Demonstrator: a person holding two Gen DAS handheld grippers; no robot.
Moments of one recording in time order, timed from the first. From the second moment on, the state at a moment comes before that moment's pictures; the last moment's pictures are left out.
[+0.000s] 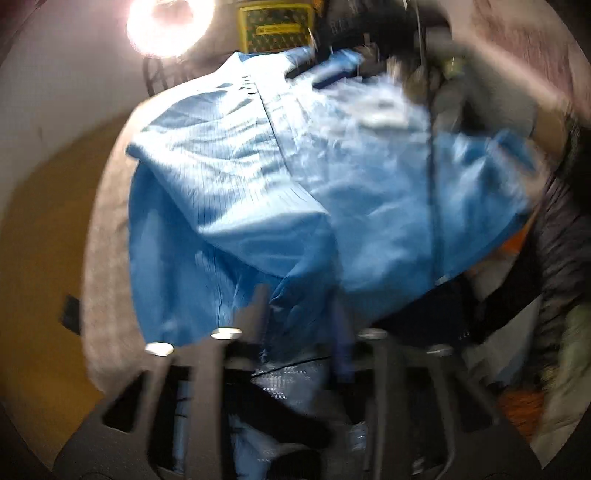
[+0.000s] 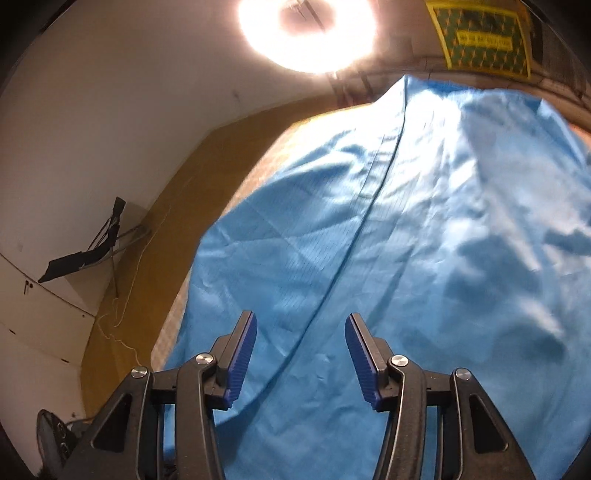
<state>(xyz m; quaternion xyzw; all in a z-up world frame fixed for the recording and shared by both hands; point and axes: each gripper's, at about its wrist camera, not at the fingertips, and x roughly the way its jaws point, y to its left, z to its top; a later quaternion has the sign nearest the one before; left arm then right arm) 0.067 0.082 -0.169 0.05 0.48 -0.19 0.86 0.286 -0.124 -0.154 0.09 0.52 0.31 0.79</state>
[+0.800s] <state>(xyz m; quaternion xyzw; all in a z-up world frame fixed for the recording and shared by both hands) 0.145 0.127 -0.218 -0.13 0.55 -0.09 0.82 0.294 -0.059 -0.218 0.03 0.56 0.30 0.77</state>
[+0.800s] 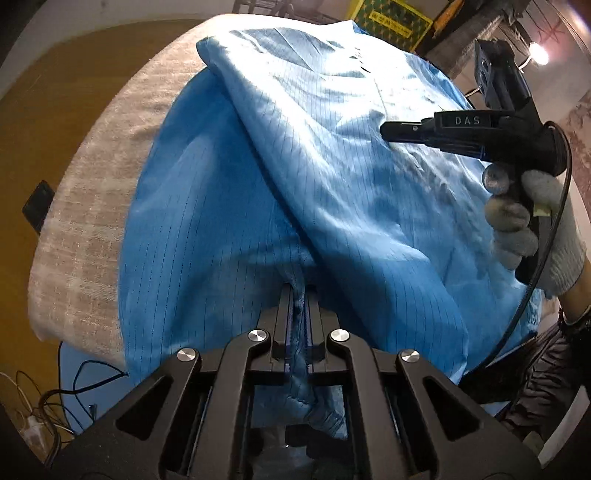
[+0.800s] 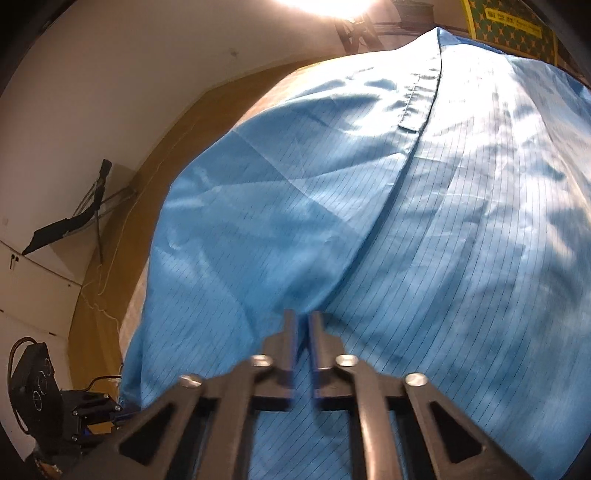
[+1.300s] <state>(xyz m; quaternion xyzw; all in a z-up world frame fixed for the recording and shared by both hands) 0.081 0.173 -0.197 -0.21 0.50 -0.02 0.84 0.293 -0.069 -0.208 0.03 0.54 0.30 0.79</state>
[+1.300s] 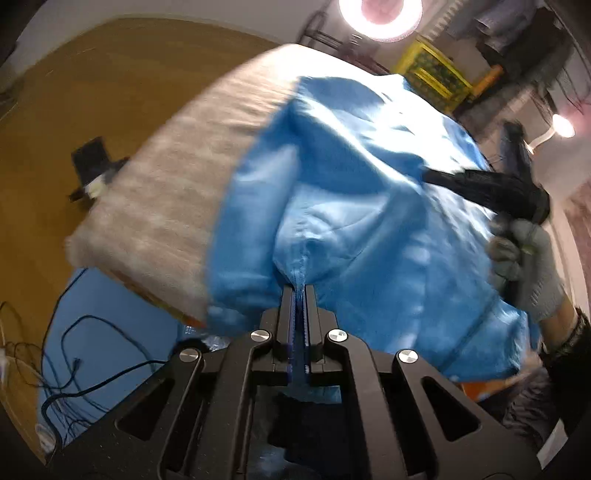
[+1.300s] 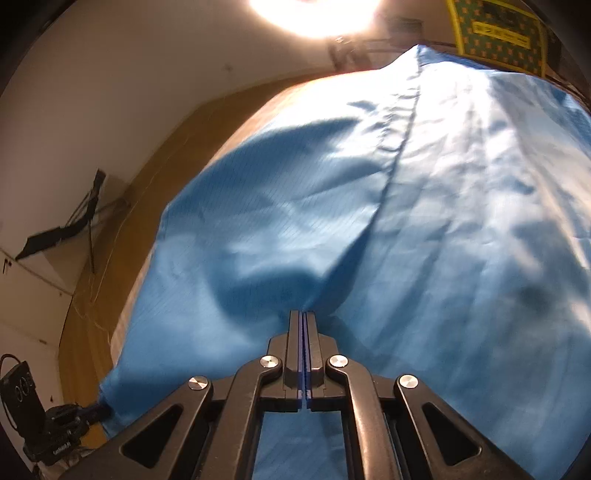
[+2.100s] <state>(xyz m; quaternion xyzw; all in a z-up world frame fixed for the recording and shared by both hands) 0.059 0.203 -0.203 -0.24 0.50 0.01 0.83 0.284 -0.055 -0.102 -0.05 0.49 0.33 0.81</state>
